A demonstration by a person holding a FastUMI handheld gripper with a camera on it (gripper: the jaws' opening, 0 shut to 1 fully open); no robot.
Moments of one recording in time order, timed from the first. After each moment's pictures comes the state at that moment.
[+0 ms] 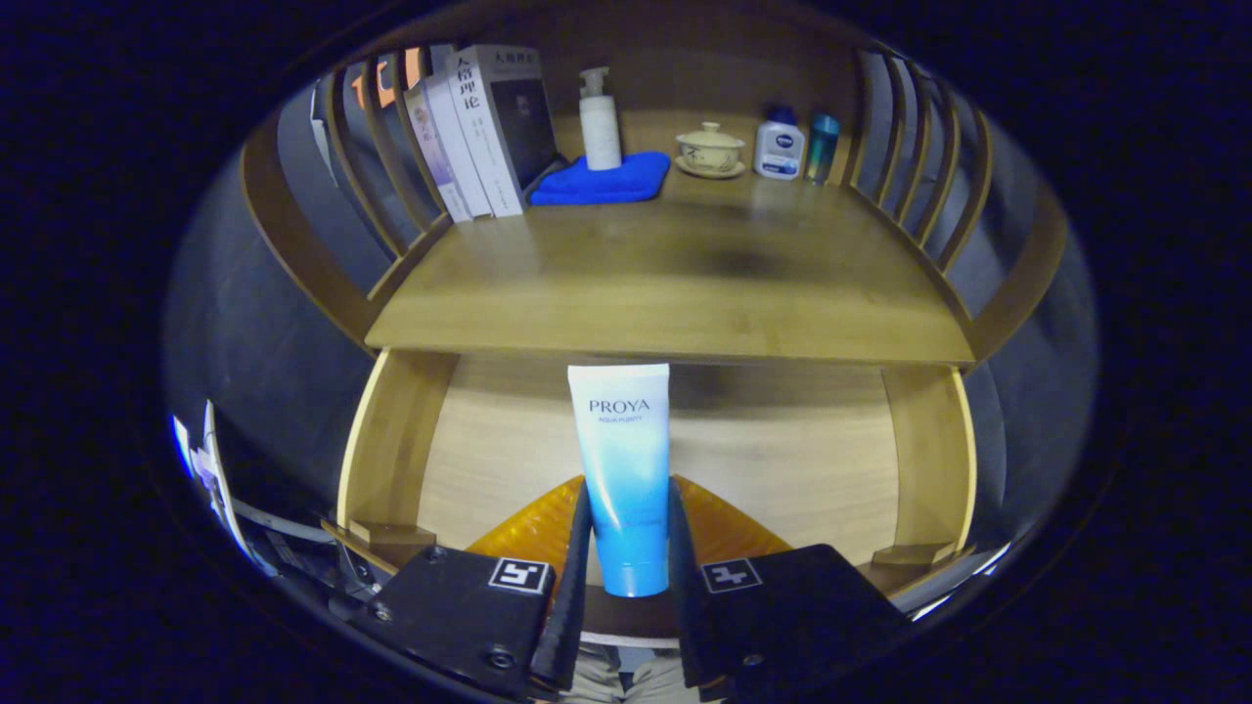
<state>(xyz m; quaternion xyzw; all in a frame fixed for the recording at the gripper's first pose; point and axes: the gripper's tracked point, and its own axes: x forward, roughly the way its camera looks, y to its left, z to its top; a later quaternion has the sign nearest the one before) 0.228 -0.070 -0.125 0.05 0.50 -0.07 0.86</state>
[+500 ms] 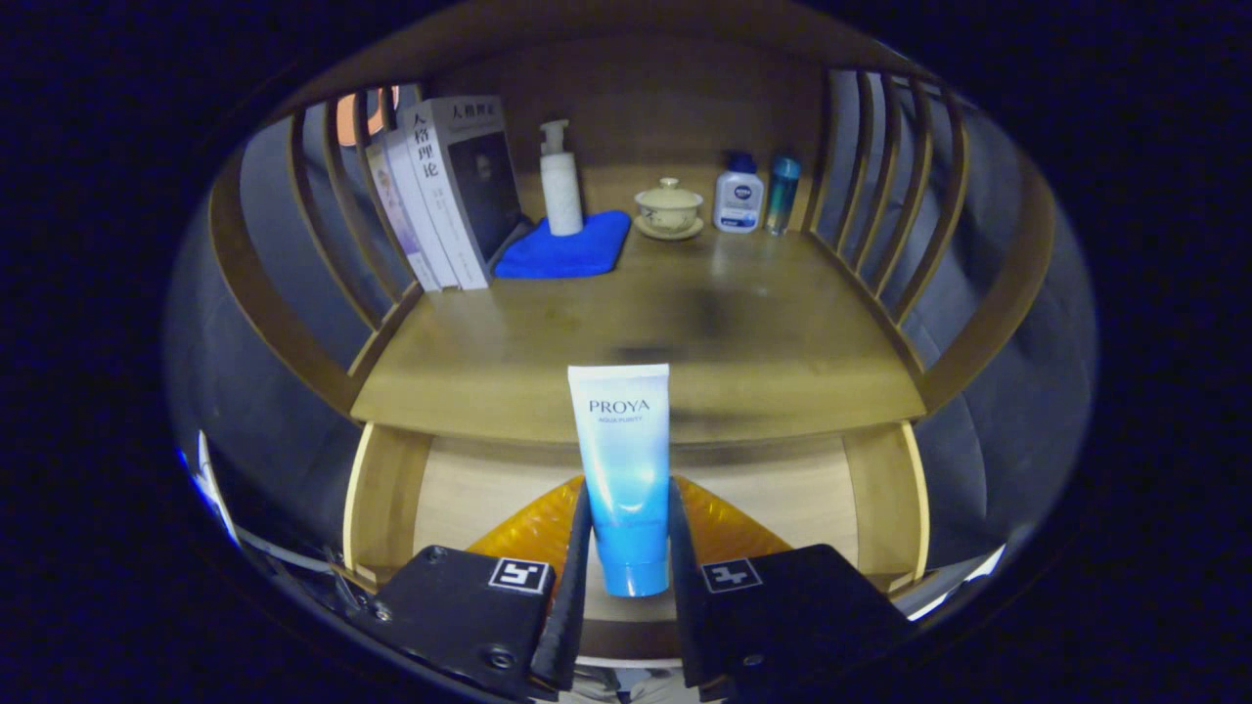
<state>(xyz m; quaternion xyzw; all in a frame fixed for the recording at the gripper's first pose) 0.272 -0.100 -0.085 0.05 0.45 -0.11 0.89</state>
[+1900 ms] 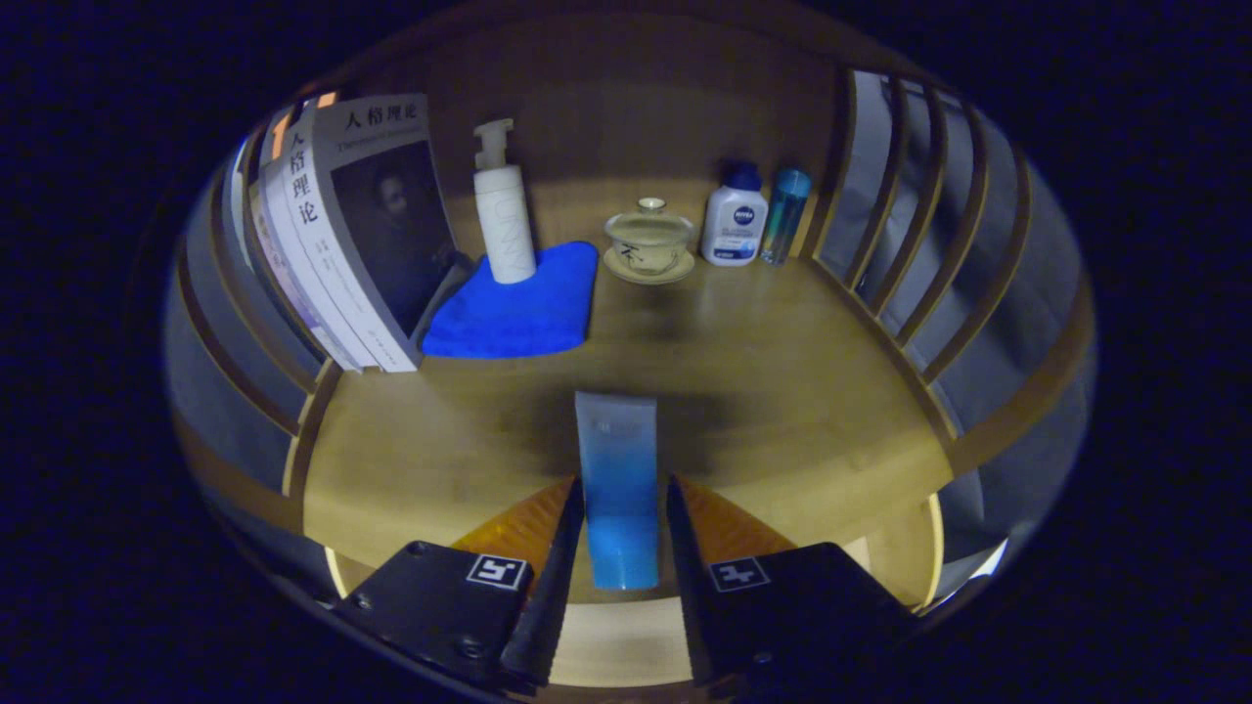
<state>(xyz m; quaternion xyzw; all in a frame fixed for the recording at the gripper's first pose) 0.372 -0.114 -0.106 0.04 0.44 -0.18 0.88</state>
